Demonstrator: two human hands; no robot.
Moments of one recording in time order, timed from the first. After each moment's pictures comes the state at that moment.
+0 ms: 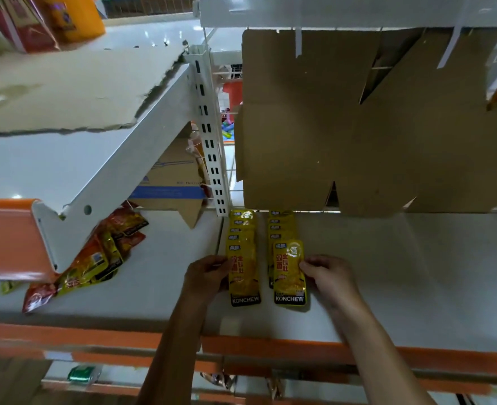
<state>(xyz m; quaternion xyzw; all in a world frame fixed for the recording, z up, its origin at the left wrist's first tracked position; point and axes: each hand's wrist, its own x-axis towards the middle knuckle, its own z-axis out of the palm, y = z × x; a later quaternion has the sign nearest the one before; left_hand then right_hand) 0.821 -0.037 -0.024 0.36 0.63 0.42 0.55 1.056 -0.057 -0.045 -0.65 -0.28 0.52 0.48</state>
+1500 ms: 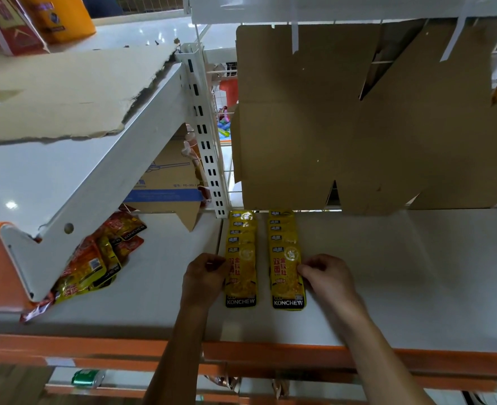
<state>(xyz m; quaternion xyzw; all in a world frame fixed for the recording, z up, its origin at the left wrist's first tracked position) 0.810 -0.020 -0.050 0.46 0.67 0.38 0.45 1.056 -0.055 -0.048 -0.71 -0.38 0.45 0.40</state>
